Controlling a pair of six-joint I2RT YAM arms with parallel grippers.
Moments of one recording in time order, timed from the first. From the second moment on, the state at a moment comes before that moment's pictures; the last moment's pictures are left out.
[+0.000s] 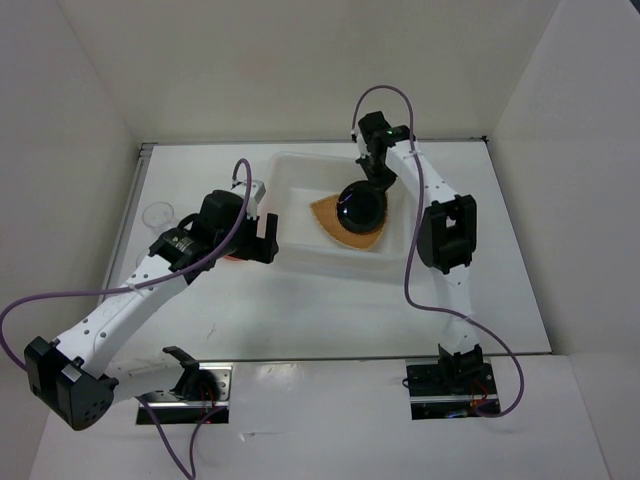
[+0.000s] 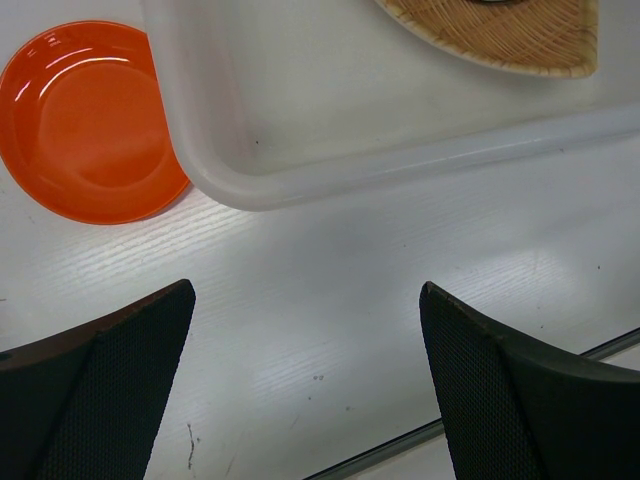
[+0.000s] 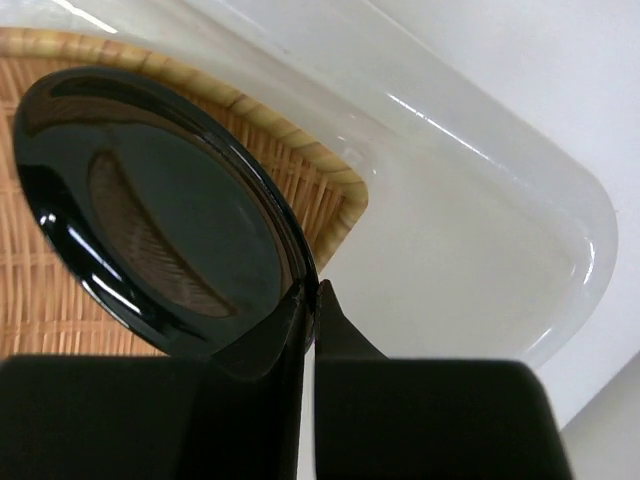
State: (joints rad) left arm -0.53 1.13 1.07 -0.66 -0.07 -0.27; right arm 0.32 2.29 2.20 -1.07 0.16 -0.17
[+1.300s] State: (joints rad) left arm 0.05 1.26 1.01 -0.58 0.23 -0.41; right arm 0.03 1.50 1.36 -0.82 -0.03 -0.16
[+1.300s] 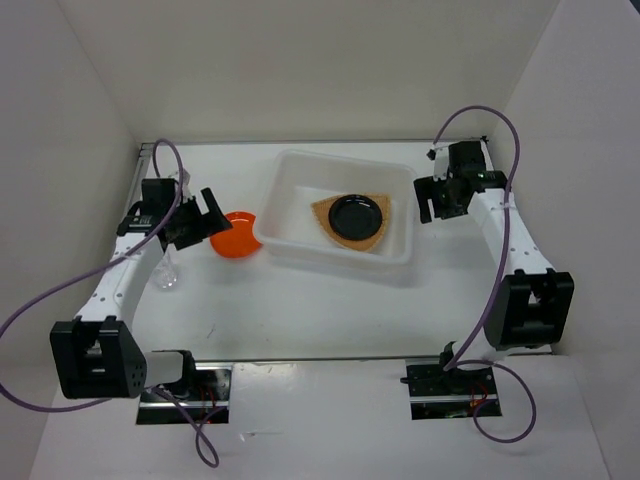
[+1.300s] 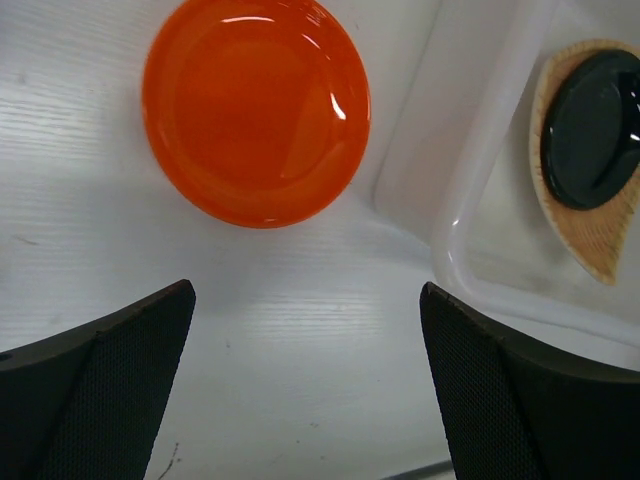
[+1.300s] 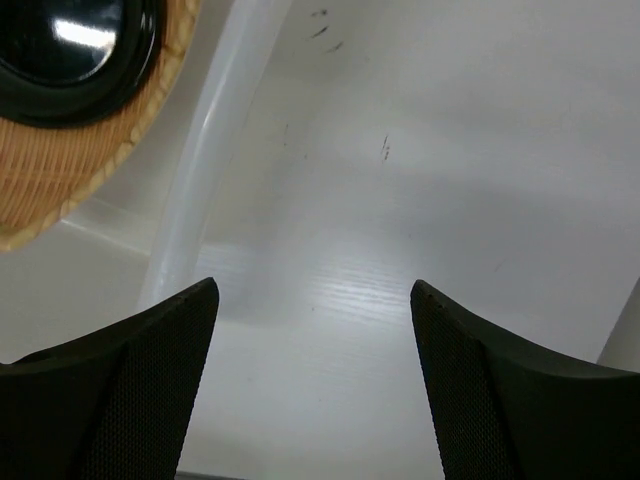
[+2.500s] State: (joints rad) left arm 0.28 1.75 1.04 -0.41 0.43 -0.54; right arm -0.07 1.50 1.13 -0.72 -0.22 -0.16
